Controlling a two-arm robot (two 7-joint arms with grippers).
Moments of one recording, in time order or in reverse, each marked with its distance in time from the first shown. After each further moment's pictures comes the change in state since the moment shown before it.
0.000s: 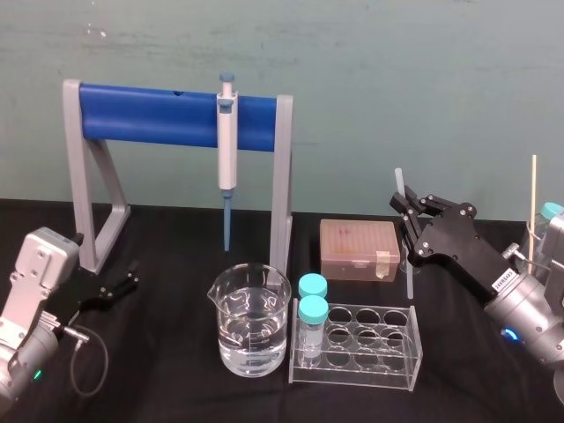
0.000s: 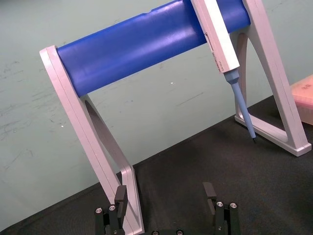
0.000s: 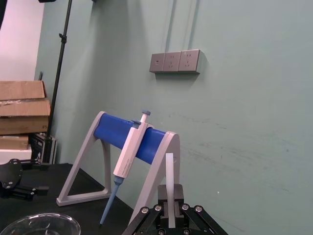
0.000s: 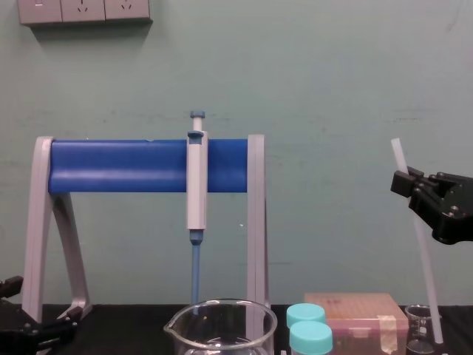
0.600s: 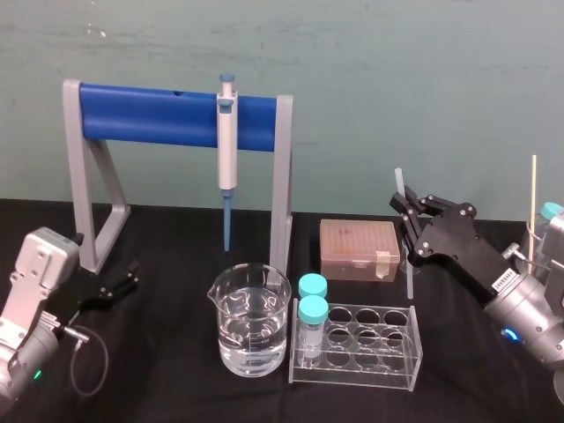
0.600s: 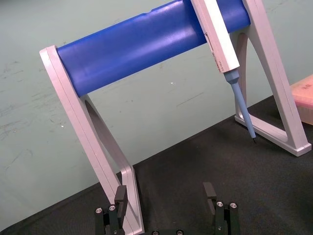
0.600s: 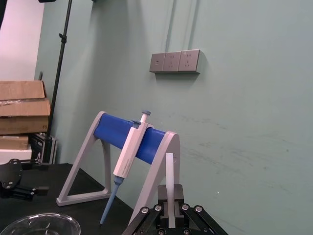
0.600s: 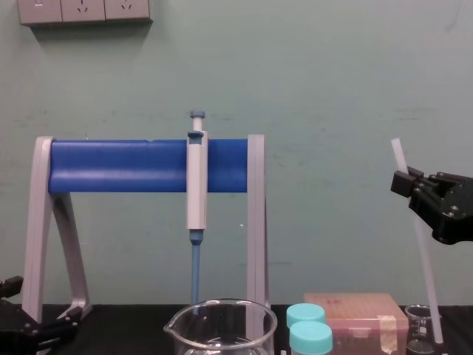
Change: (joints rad) left arm 0.000 0.000 0.000 0.000 0.000 0.000 0.000; right arm 0.000 0.000 0.000 0.000 0.000 0.000 0.000
